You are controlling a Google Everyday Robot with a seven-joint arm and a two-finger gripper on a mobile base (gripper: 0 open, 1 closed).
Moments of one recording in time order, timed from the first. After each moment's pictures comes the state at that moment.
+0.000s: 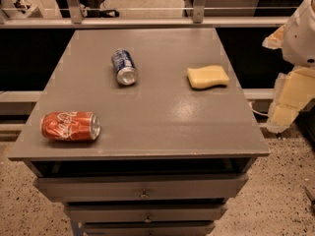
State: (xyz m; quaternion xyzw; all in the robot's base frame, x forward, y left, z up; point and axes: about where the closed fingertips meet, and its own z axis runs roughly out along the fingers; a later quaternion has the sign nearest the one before) arm 0.438 -0.216 0.977 -0.60 0.78 -0.04 0.16
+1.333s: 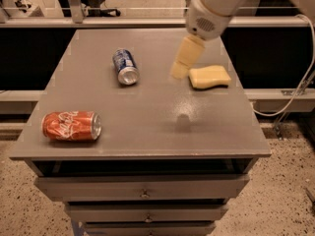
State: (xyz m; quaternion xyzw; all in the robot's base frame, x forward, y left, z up) arm 0.584 -0.091 0.956 -0.55 0.80 0.02 0.22
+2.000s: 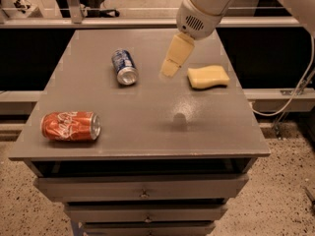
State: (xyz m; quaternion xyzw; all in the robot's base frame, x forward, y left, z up) arm 0.590 -0.068 0.955 -0.53 0.82 0.03 0.22
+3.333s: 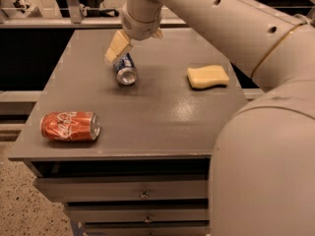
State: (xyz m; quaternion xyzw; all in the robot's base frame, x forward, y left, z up) arm 0.700 0.043 0.905 -0.33 0.92 0.04 0.23
